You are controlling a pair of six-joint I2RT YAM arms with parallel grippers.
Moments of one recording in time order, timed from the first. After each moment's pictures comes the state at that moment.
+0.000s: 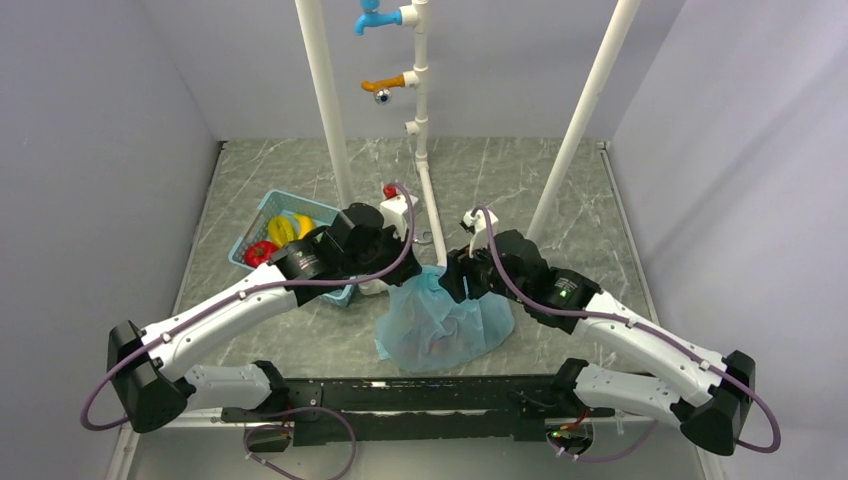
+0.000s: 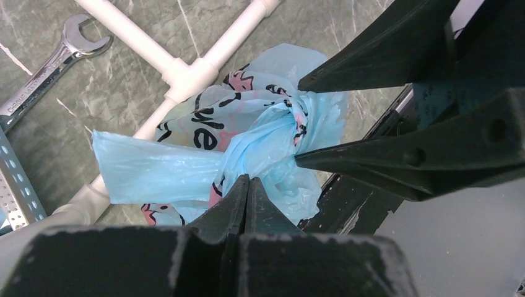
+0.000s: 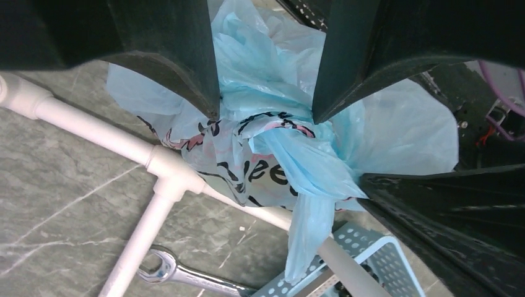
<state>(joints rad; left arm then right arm) -0.88 1.20 1.10 -0.46 0.12 -0.38 0.88 0.97 0.87 -0.42 0.06 0.30</state>
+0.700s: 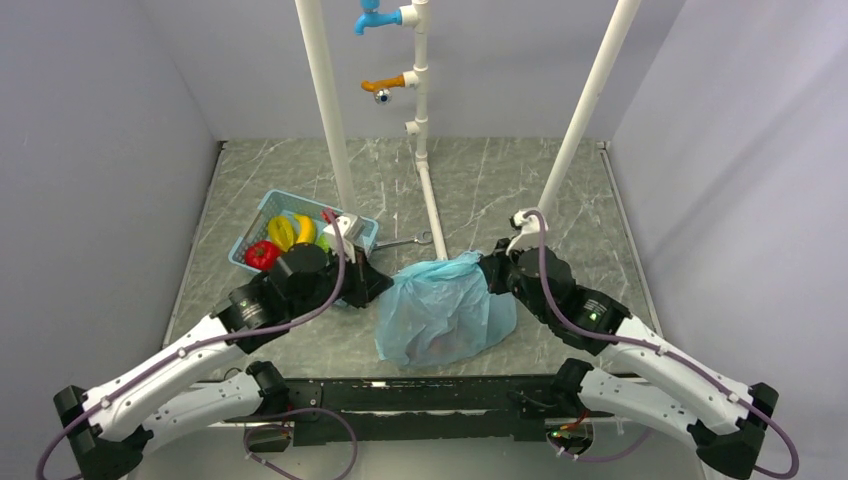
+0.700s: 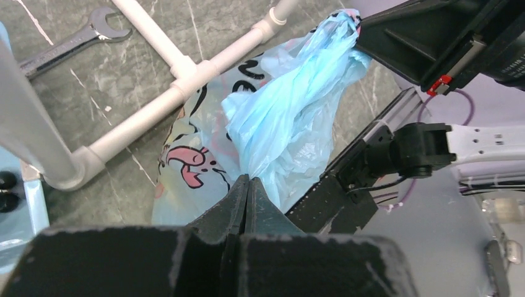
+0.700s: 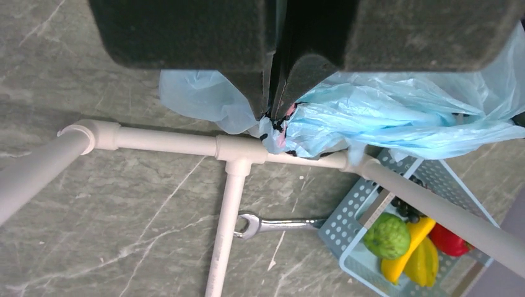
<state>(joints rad) -0.88 0.82 0.82 -0.37 0.02 -0.55 0.88 0.78 0.77 -0.39 0.40 0.45</state>
